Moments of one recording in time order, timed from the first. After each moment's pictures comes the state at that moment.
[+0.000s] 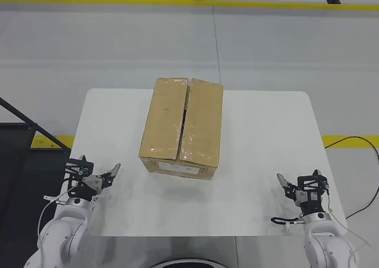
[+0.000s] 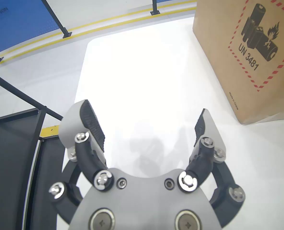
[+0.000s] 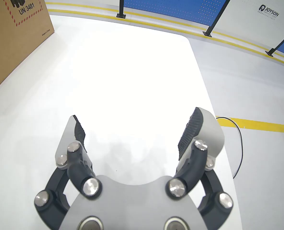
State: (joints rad) left arm 1.73 -1.15 -1.60 -1.80 1.33 0.00 0.00; right arm -1.73 -1.15 1.60 -1.80 -1.33 0.00 0.00
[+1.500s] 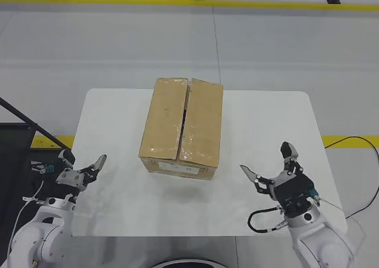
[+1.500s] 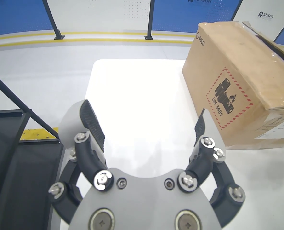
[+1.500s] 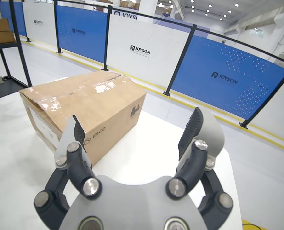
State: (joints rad) left arm 1.81 -1.16 -1.76 -1.94 1.06 -0.12 0.01; right arm -1.73 -1.15 1.48 -2.21 -1.48 -0.21 -0.12
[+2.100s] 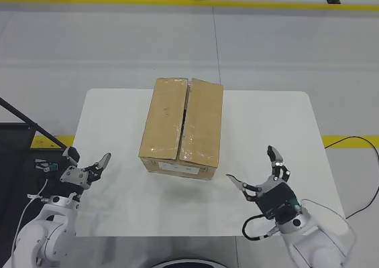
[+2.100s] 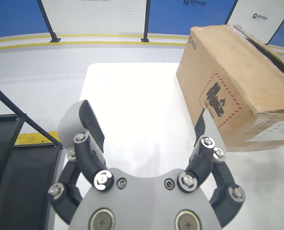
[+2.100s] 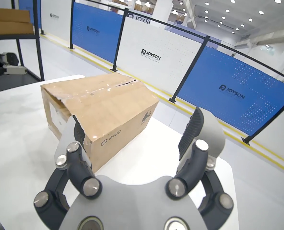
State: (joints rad) left arm 1.78 -1.16 -1.72 -1.96 1.06 -0.11 0.00; right arm -1.69 -1.15 1.38 -2.23 -1.67 -0.24 -0.08
